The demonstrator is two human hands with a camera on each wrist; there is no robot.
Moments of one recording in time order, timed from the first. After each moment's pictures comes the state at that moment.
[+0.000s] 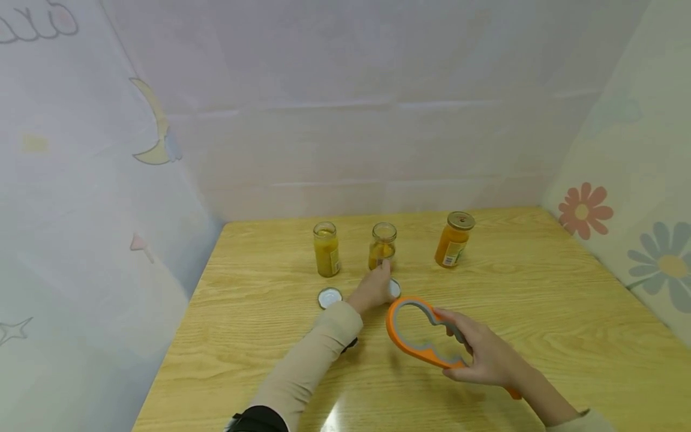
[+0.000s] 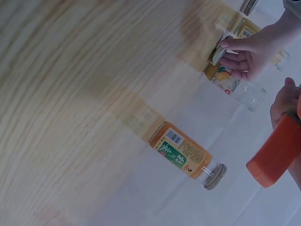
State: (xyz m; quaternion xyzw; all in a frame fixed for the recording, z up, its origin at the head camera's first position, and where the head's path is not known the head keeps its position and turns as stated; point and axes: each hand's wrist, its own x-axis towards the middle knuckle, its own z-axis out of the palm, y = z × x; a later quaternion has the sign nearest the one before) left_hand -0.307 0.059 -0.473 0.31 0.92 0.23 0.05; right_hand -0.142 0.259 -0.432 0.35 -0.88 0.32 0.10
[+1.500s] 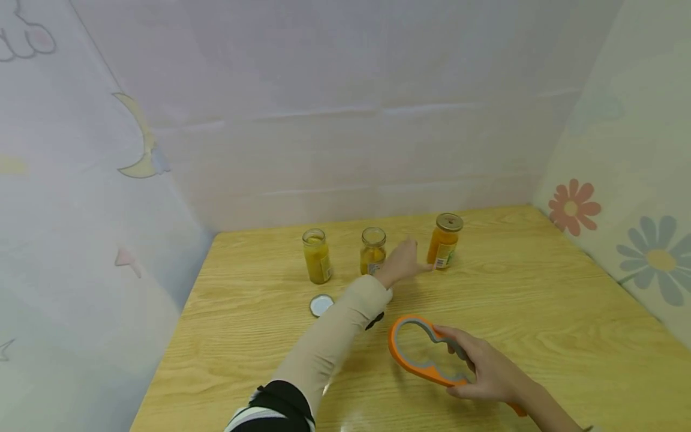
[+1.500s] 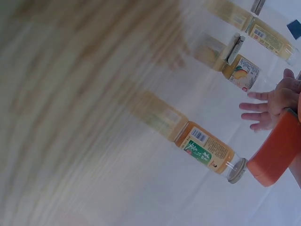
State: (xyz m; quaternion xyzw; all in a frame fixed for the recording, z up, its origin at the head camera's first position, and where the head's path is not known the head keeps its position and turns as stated) left_hand -0.325 0.136 -0.420 0.27 0.92 0.27 0.07; right_hand -0.128 0.278 -0.456 0.36 -0.86 0.35 0.10
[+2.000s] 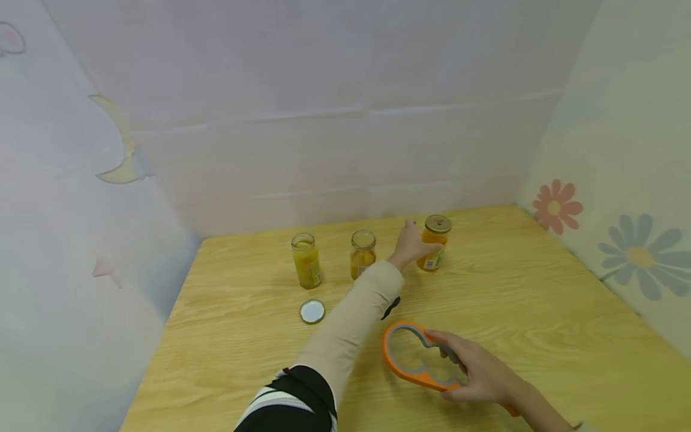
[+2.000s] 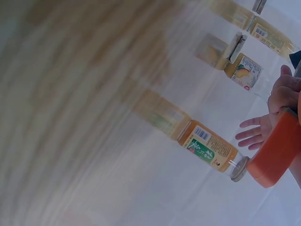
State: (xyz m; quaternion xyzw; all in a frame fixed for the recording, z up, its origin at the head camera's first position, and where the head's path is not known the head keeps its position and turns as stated) left_hand -0.340 0.179 -0.399 0.17 0.87 0.46 0.07; right_hand -0.126 0.280 -0.458 0.33 -0.87 0.35 0.06
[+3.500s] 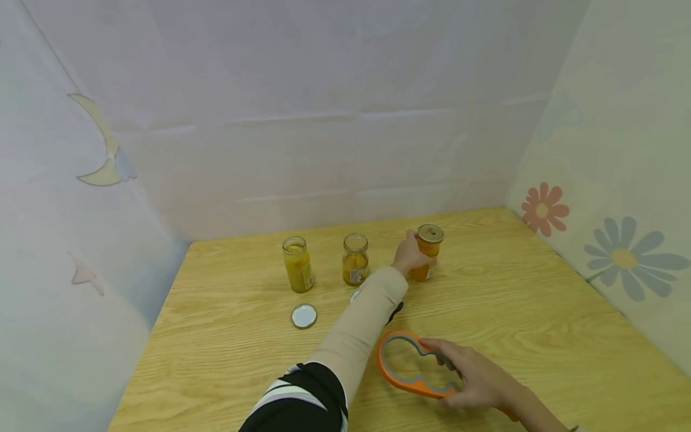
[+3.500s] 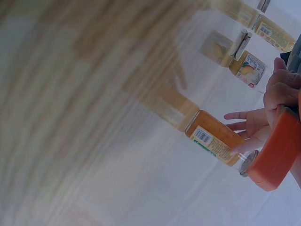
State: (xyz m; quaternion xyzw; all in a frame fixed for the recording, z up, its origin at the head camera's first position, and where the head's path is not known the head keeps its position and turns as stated) left_hand -0.345 0.193 -0.428 0.15 0.86 0.48 0.08; right_hand -0.123 0.282 -0.458 0.32 -0.88 0.34 0.01
